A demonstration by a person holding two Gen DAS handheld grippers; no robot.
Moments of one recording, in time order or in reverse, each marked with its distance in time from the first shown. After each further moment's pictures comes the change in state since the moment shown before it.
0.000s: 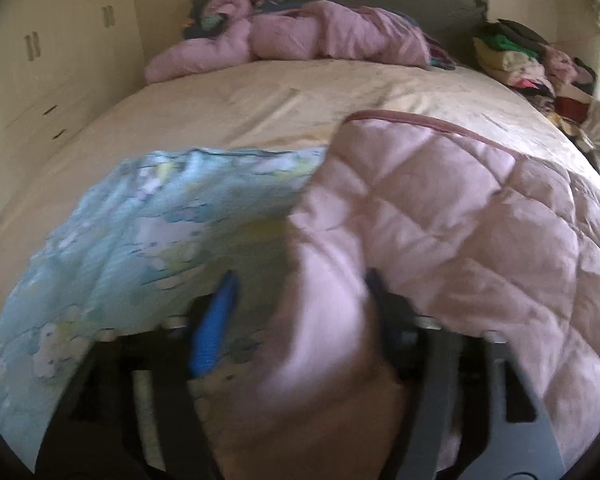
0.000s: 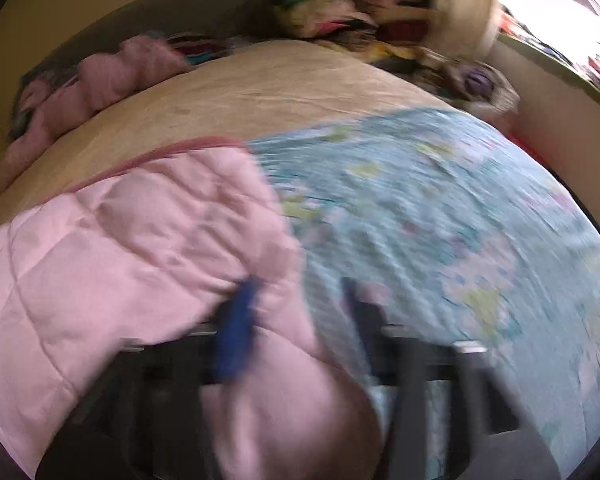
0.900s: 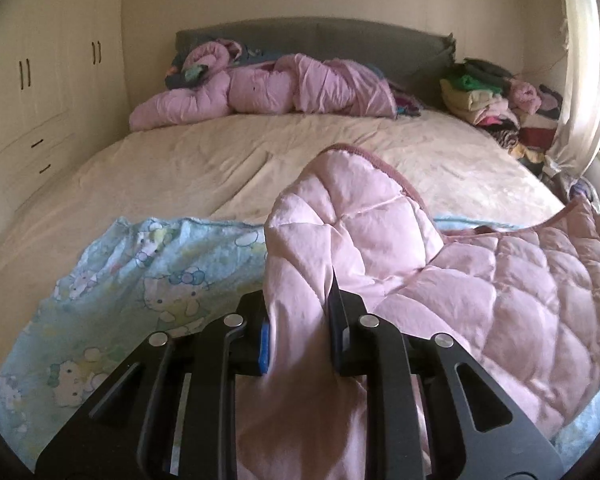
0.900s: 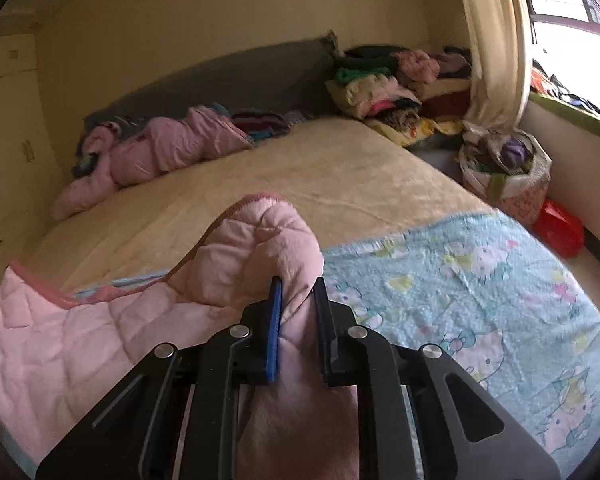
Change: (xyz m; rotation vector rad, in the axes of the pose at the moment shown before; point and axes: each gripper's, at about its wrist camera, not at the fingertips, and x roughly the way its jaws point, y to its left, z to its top) left arm -0.066 -0.015 0.035 0.041 -0.150 -0.093; right arm -0.078 0.033 0.046 -0.159 -0.232 0.216
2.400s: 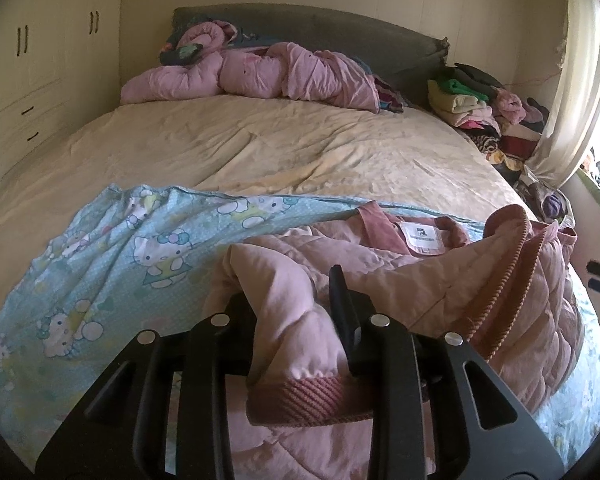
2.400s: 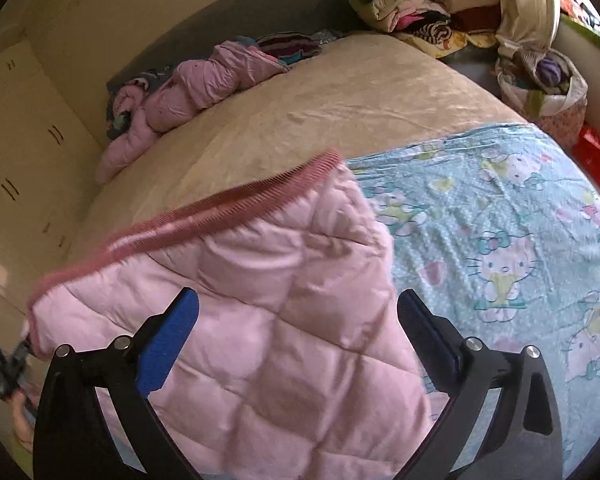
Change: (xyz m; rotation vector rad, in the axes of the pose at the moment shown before) left arm -0.060 -0.002 -0.014 -0.088 0.057 -0.098; right arm -0.050 0.009 -0.017 0.035 0.295 0.188
